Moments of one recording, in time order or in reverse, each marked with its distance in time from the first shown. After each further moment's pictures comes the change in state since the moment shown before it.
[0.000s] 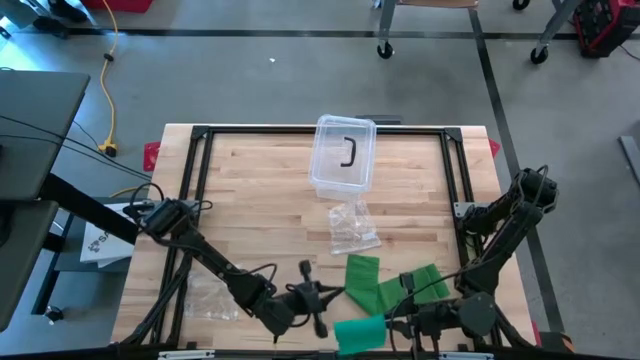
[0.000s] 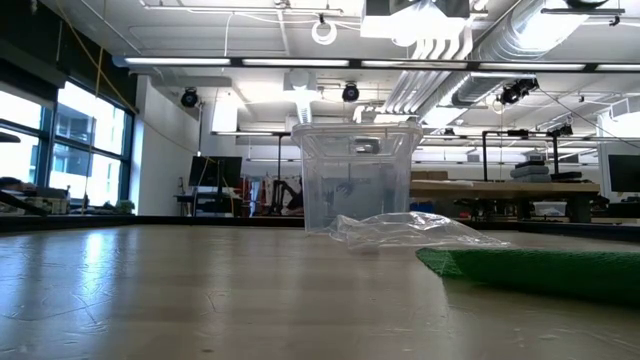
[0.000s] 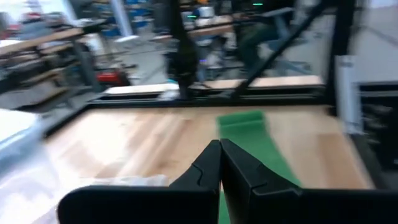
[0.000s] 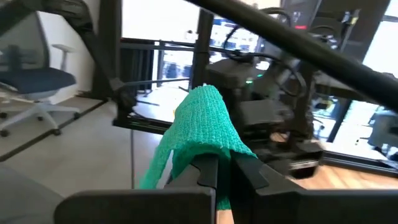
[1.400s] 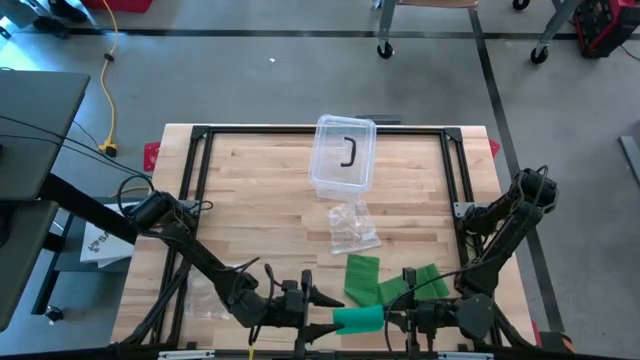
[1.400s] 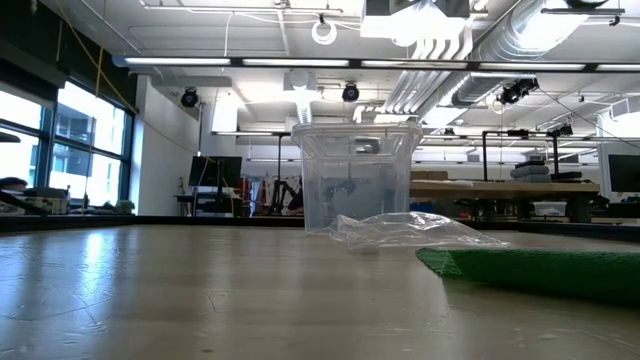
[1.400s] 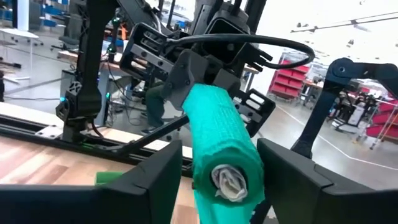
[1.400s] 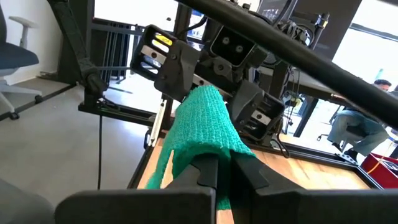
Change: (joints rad) left arm -0.042 -0.111 0.000 0.245 0.280 -0.179; right arm 0.002 0.000 0.000 -0.045 0.099 -0.056
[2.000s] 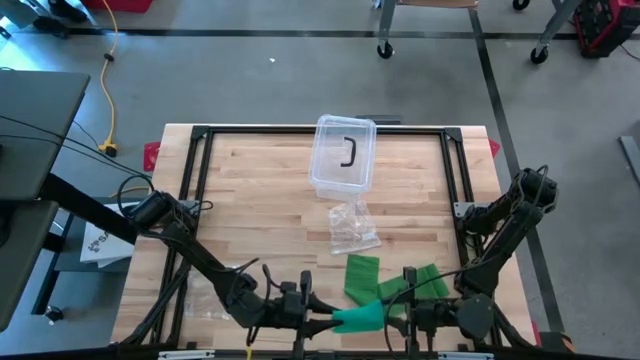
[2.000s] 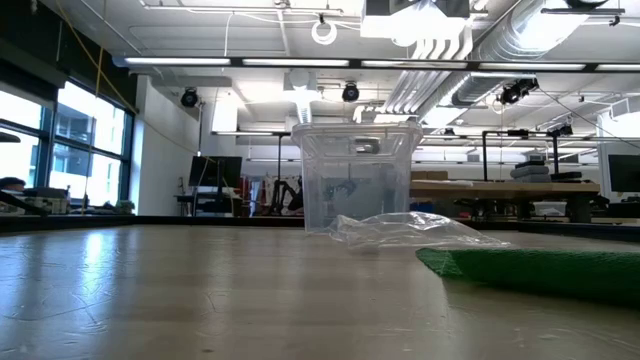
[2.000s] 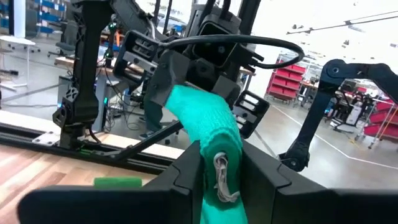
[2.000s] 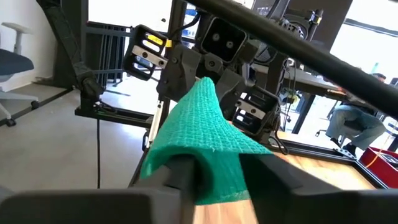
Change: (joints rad) left arm -0.004 0.001 0.000 0.030 0.000 0.039; right arm 0.000 0.000 0.000 0.001 0.021 0.030
